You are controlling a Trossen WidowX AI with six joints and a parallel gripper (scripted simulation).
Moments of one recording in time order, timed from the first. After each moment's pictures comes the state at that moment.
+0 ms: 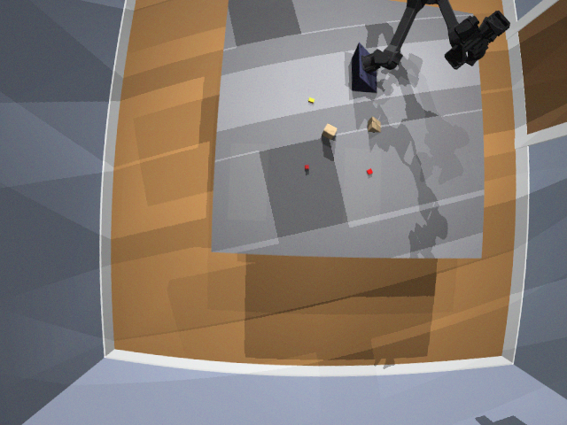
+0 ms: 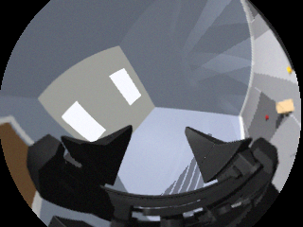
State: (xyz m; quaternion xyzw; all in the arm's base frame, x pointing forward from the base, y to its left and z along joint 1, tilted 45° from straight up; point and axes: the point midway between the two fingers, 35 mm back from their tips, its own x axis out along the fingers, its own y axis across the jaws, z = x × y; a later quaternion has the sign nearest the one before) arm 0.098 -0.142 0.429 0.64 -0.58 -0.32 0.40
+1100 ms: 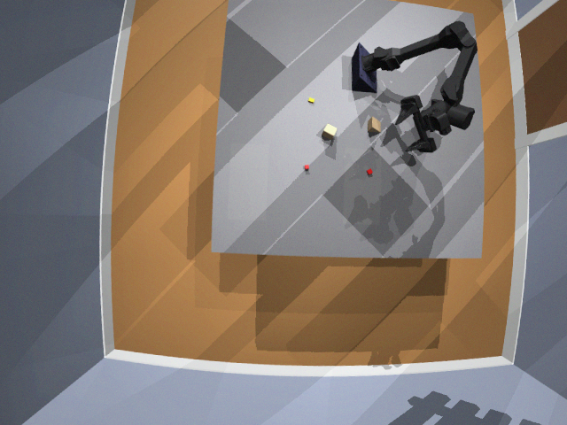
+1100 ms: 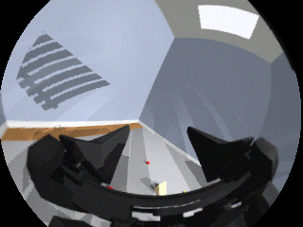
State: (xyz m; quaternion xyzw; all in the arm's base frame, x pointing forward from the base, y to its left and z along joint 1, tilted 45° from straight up) arm 0.369 -0.225 0.238 0.18 0.18 -0.46 0.85
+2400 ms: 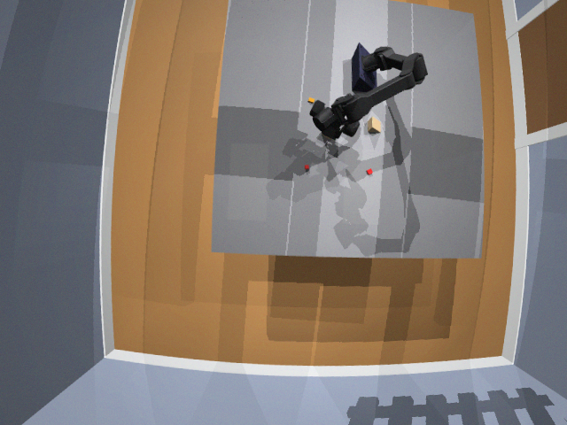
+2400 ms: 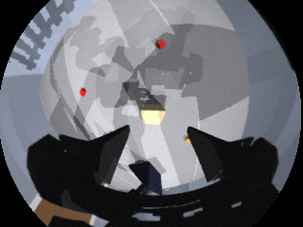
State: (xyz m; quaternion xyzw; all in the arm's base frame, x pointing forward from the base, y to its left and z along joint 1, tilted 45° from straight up) arm 0.279 -0.195 -0.066 0.45 0.66 0.07 0.60
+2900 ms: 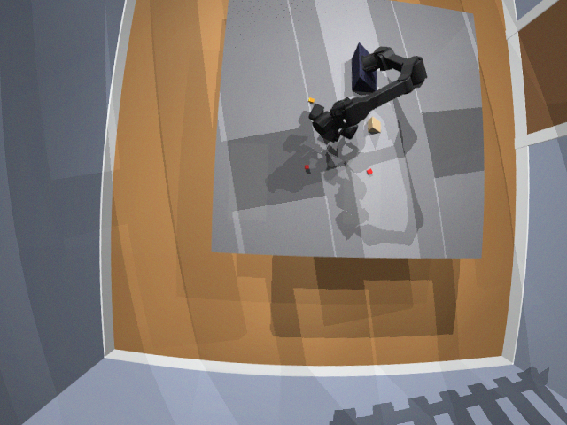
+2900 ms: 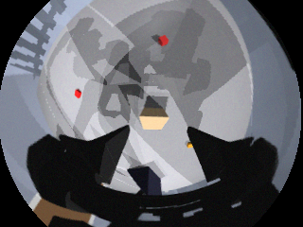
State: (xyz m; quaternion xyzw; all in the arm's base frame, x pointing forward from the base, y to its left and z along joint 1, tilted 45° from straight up) arm 0.286 -0.181 -0.082 0.45 0.66 0.07 0.60
